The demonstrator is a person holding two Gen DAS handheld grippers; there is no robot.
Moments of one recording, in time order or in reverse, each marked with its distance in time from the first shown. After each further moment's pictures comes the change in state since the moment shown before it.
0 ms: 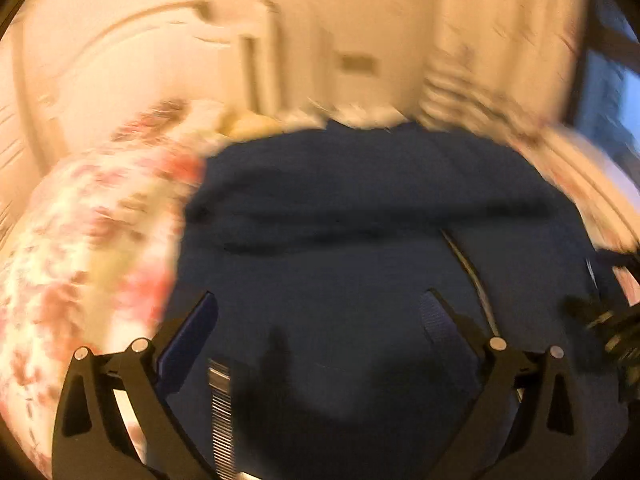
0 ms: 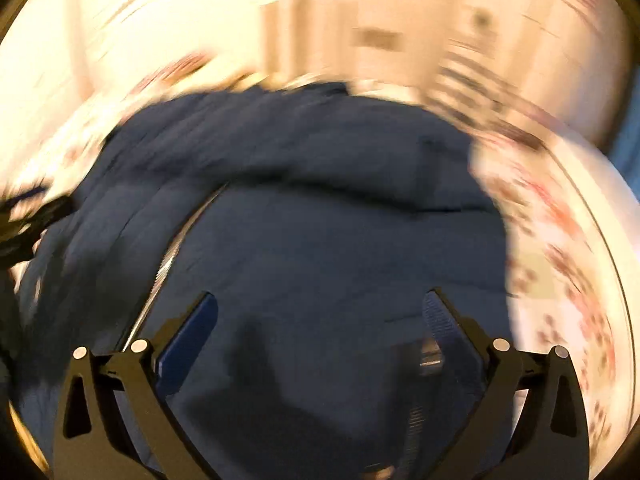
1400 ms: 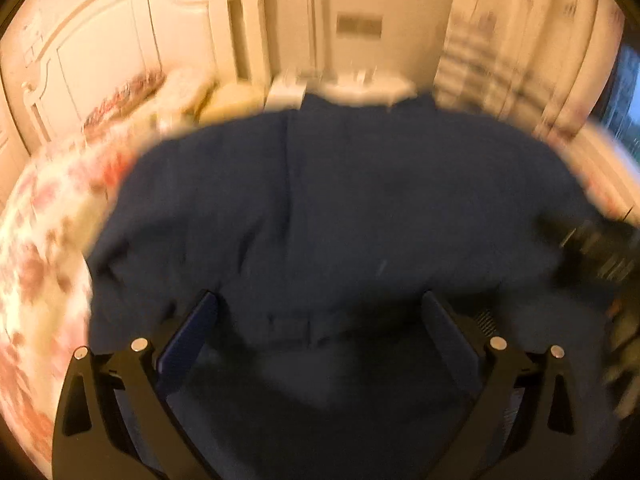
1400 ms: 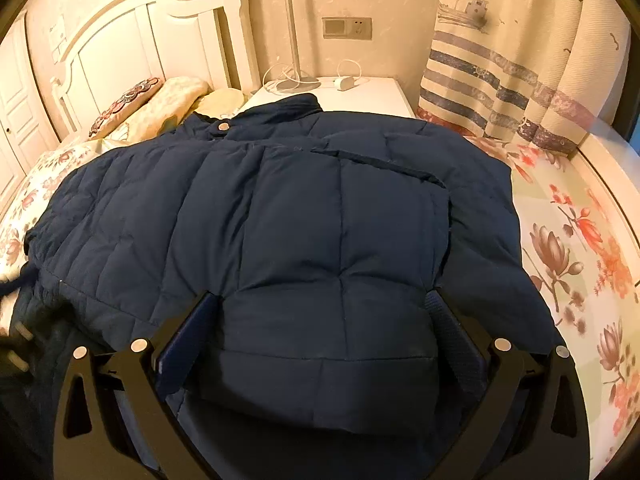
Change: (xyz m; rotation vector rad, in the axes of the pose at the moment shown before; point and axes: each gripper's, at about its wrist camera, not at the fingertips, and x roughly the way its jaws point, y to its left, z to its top) left arm 0.113 -0.028 0.071 -0.050 0.119 0.035; right arm 0.099 -0.062 0.094 0.218 -0.028 -0.021
